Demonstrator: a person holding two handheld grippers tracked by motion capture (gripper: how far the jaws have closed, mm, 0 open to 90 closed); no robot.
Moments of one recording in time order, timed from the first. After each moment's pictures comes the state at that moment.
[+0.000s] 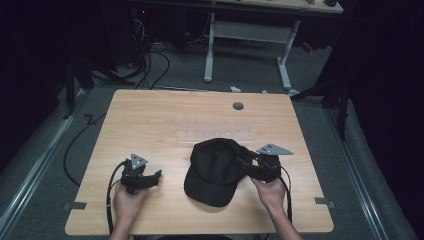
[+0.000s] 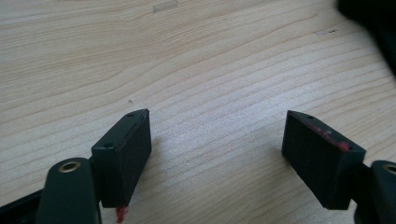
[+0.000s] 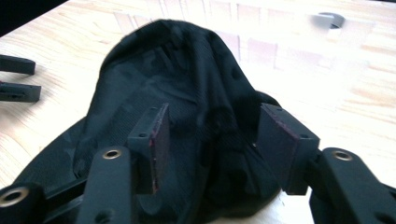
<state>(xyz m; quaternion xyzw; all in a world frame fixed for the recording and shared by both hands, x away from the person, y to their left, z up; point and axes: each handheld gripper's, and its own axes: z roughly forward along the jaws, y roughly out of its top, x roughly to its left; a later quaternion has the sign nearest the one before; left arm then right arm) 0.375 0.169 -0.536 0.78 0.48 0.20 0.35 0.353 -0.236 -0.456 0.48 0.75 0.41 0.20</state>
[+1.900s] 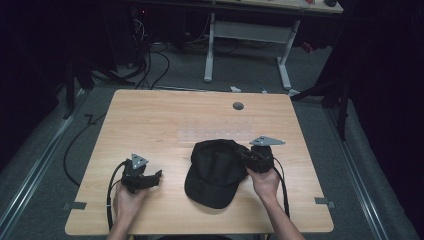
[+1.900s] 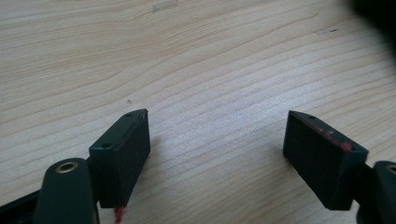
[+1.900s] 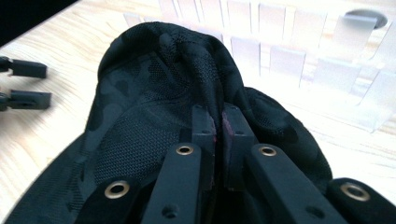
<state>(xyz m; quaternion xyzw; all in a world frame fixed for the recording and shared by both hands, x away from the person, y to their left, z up) 0.375 0.166 -0.537 0.78 0.48 0.20 0.35 0.379 -0.228 -0.457 0.46 0.76 0.42 0.16</state>
